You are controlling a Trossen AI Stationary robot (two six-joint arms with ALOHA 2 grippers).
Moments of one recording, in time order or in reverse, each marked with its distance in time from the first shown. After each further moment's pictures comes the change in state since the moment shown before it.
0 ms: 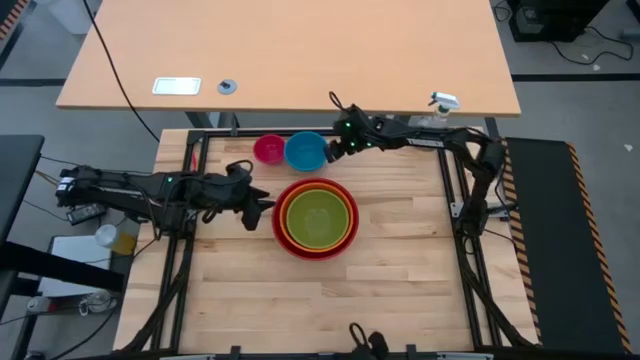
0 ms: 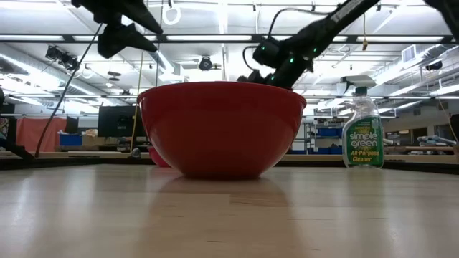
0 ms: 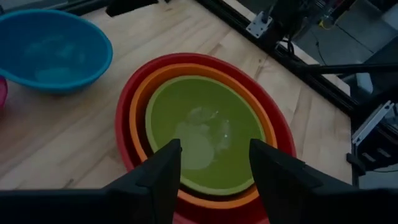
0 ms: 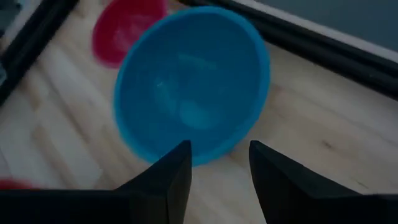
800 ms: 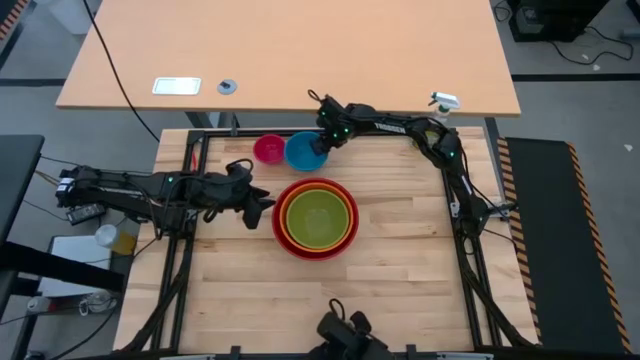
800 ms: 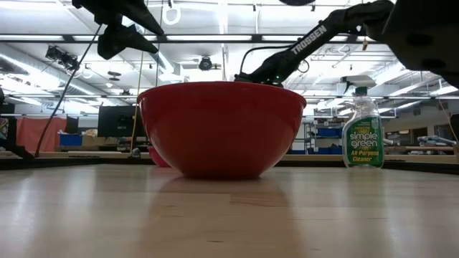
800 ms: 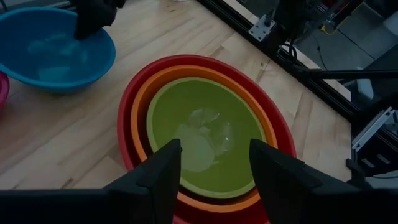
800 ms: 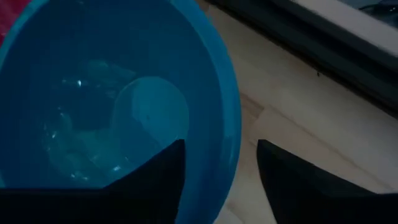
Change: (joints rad) left arm 0.008 0.002 0.000 0.005 0.000 -0.019; right arm -0.070 0.411 0.489 -0.349 -0.075 -0.101
